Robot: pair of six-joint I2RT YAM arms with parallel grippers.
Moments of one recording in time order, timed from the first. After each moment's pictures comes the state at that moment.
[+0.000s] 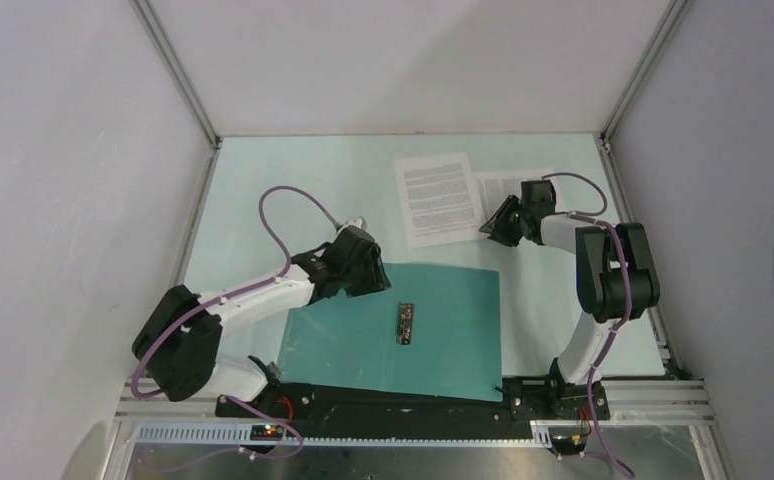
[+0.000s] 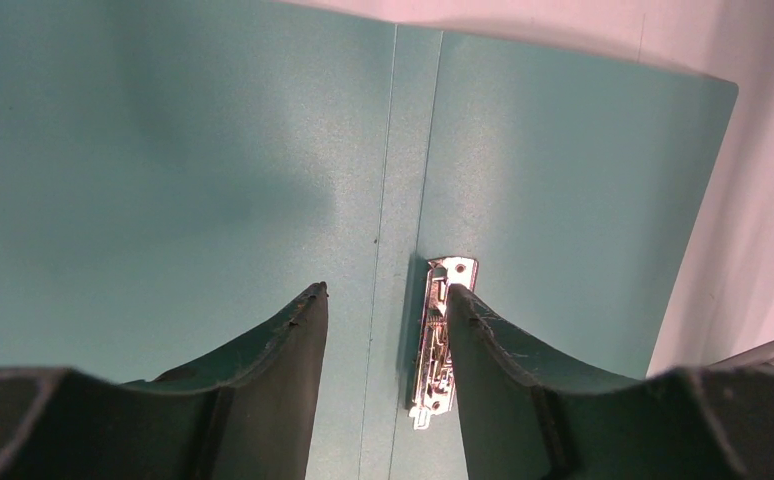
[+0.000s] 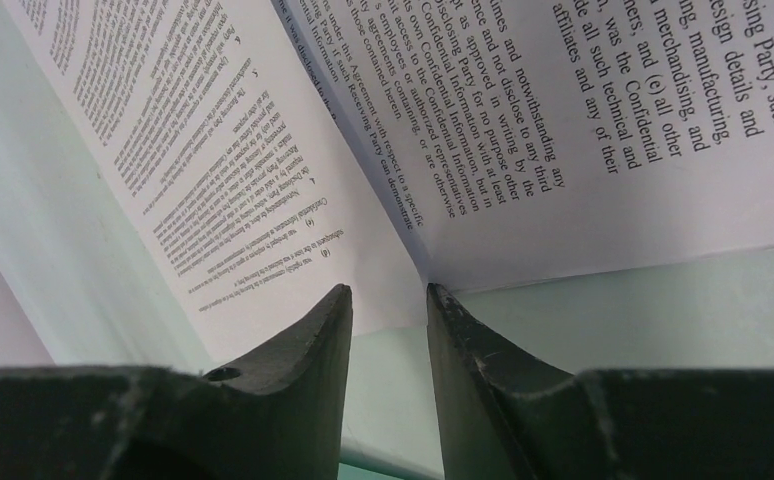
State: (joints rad) left arm -0.74 1.39 0.79 -0.32 -0.07 -0.85; right arm 0.10 1.82 0.99 -0.02 -0.25 0.76
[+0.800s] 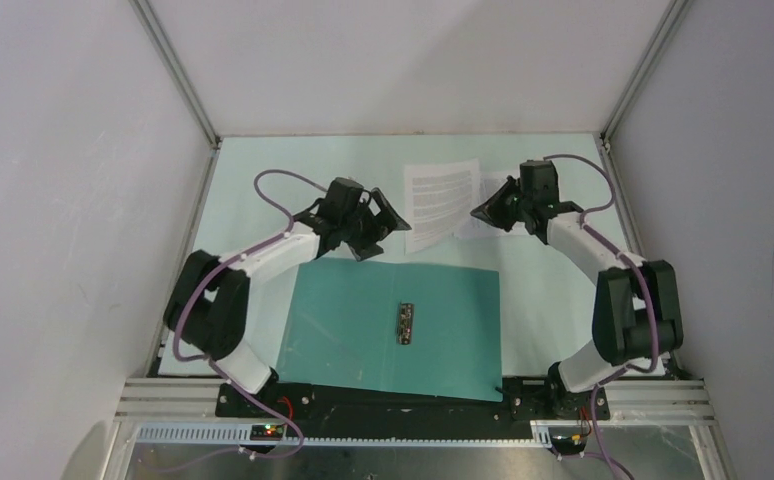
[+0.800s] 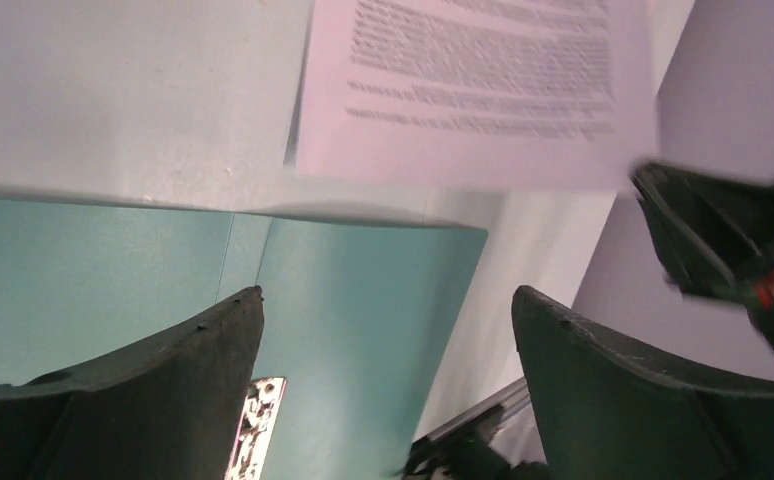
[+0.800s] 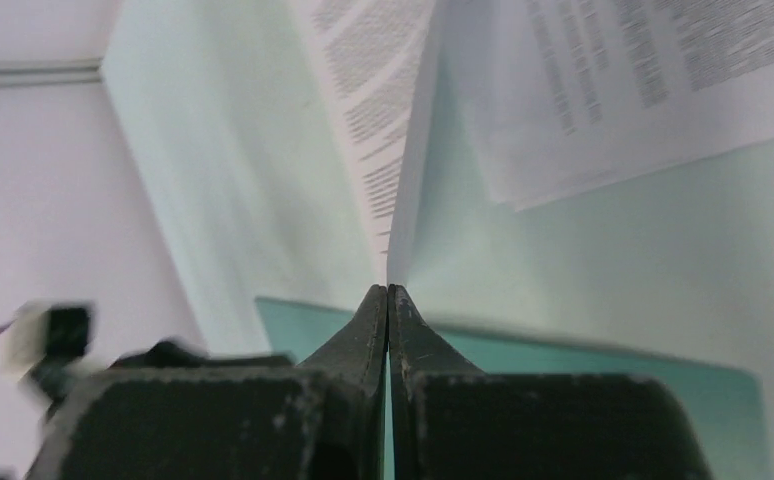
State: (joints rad) left arm -0.53 1.59 1.06 -0.22 0.19 -1.03; right arm 0.18 1.60 1.04 -0.17 -0.27 0.89
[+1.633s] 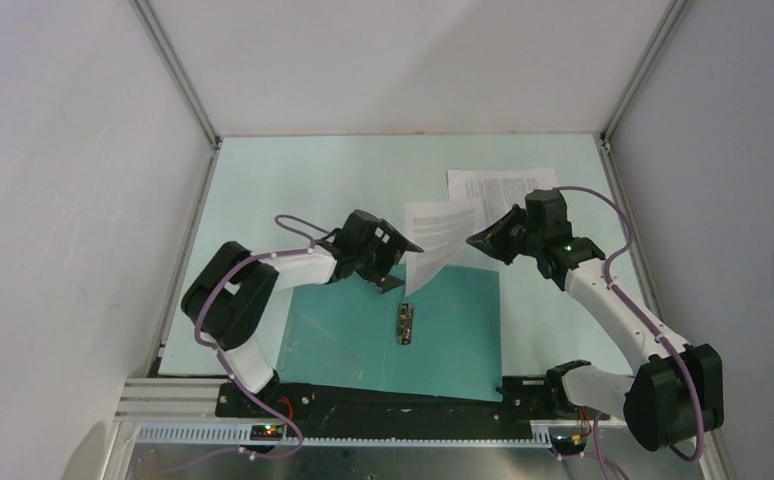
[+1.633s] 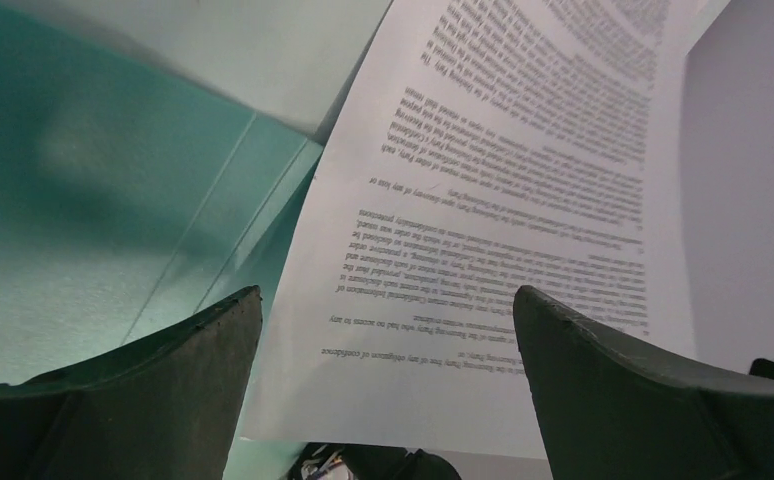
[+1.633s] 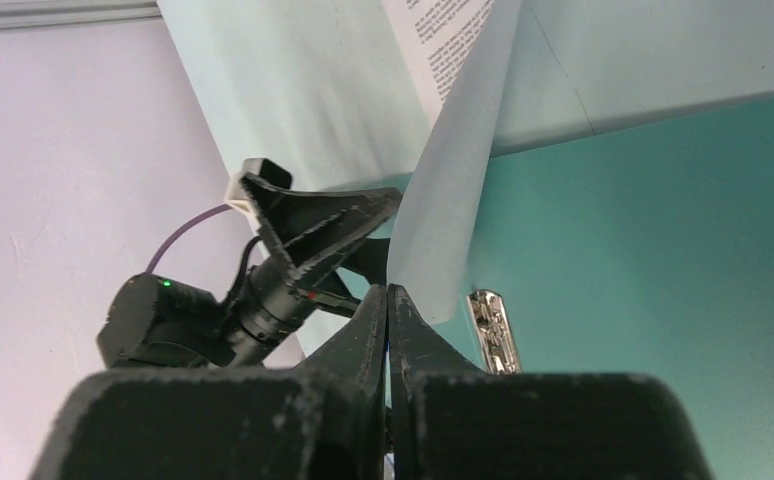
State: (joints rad) left arm -0.61 1.71 0.87 0.02 0.24 -1.49; right arm 0.30 1.16 0.85 -0.35 -0.28 1.11
